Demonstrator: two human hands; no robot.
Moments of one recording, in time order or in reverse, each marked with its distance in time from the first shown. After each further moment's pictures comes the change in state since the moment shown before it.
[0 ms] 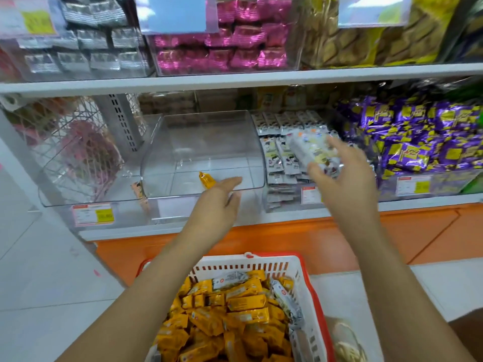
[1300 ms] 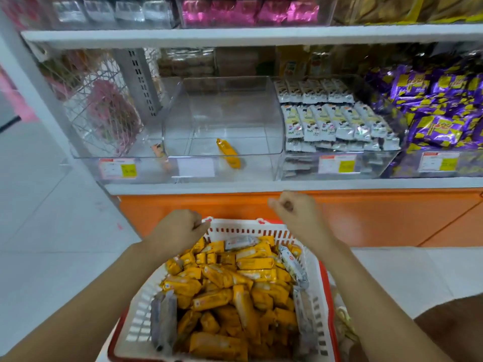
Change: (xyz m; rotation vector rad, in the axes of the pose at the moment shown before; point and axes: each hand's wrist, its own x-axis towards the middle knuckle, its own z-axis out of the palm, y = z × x) left_hand -0.079 -0.110 -0.021 0.506 -0.257 -0.119; right_hand -0.086 0.031 0.074 0.088 -0.582 -0.036
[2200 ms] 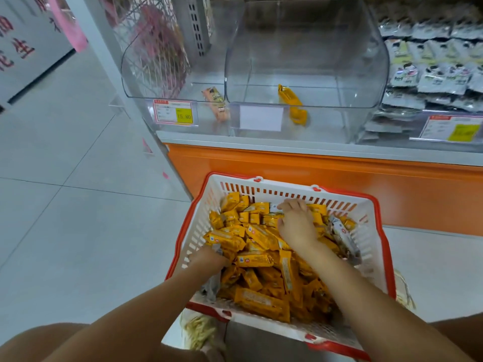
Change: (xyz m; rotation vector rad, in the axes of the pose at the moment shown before) left_hand -0.059 -0.078 0.157 -0.256 -0.449 -0.886; right_hand -0.010 0.061 0.187 -0.462 -0.302 0.042
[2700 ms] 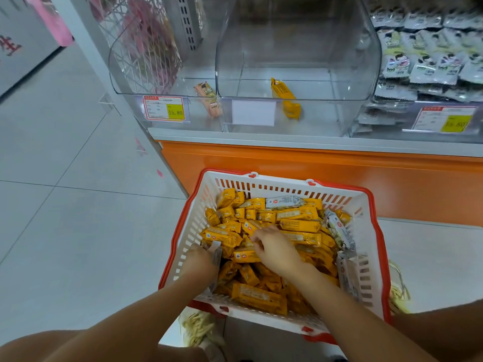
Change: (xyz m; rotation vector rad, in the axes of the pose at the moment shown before) left_hand 0.000 -0.020 0.016 0.194 0.189 0.173; right_hand -0.049 -0.030 0.013 0.179 -0.219 -0.193
